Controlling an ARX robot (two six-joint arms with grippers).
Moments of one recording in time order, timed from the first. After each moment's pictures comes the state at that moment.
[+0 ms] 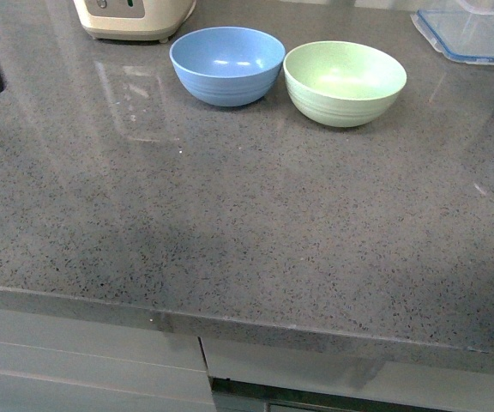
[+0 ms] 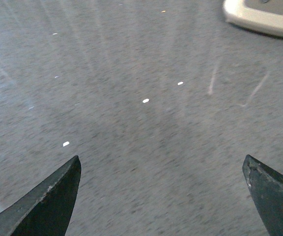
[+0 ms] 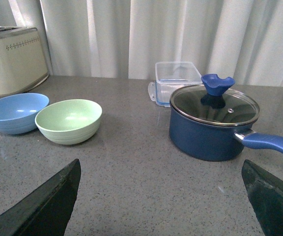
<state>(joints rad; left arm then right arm) -0.24 1.38 0.60 0.25 -0.70 -0.31 0.00 0.00 0.01 0.00 0.00 -0.01</state>
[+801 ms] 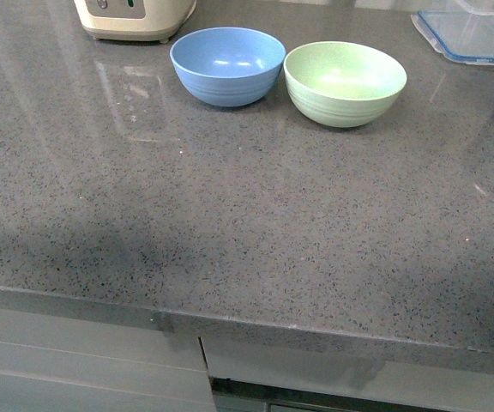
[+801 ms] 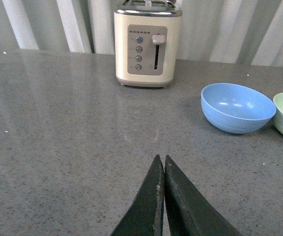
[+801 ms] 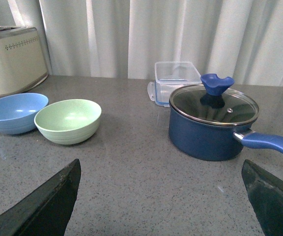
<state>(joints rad) -0.09 1.09 0.08 0.98 -0.08 -0.01 0.00 0.00 0.01 0.00 0.00 -0.01</state>
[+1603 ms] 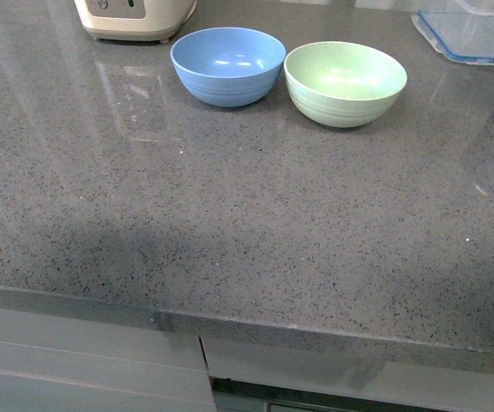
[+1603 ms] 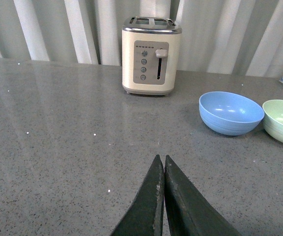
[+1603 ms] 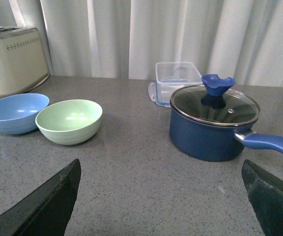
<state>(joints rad) 0.00 0.48 0.02 0.48 0.00 -0.01 0.00 0.00 0.01 0.00 0.00 -0.01</state>
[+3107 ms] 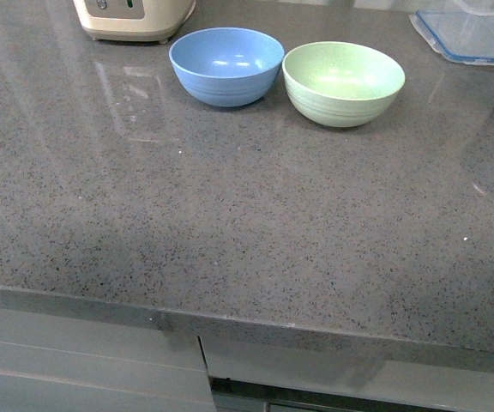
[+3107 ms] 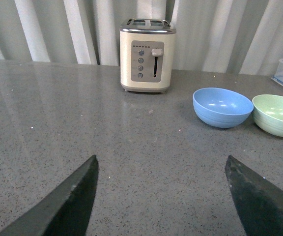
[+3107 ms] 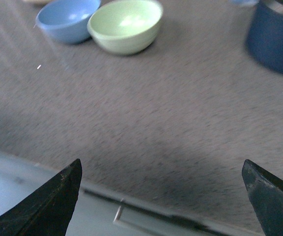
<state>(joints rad) 0.00 0.00 0.02 0.00 0.00 -0.01 0.04 0.41 0.24 -0.29 -0.26 0.03</state>
